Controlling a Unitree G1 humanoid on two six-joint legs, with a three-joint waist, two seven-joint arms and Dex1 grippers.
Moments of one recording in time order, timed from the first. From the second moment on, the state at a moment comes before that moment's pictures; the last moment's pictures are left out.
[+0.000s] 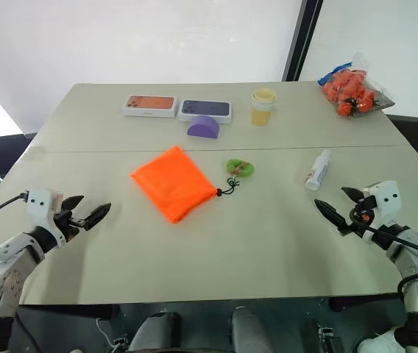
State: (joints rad) left arm 0.02 0.56 0.35 -0.12 -0.42 0.44 -0.55; right arm -0.01 -0.69 -0.42 0.07 0.44 0.28 0.81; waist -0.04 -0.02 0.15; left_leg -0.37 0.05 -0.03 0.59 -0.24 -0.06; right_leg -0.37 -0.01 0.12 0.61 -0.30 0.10
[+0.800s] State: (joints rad) left arm -0.33 0.52 -0.50 -0.41 0.19 0.54 -0.49; right arm 0.03 -0.65 -0.14 -0.37 0.51 0.43 0.84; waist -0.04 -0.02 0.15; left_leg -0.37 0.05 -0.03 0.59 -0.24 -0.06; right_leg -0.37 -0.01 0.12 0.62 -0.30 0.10
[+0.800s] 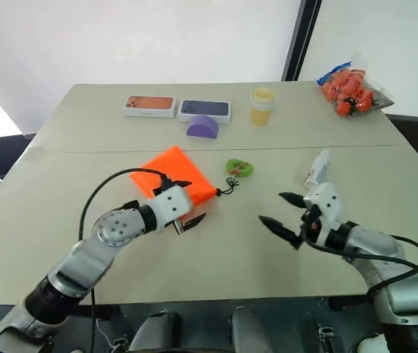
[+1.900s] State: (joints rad) left arm -0.27 0.39 -0.41 -0.36 0.47 0.60 -0.42; right arm -0.01 -0.60 -0.05 -0.35 0.49 0.40 0.81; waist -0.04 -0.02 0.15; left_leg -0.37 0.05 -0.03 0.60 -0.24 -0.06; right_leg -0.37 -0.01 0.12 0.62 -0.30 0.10
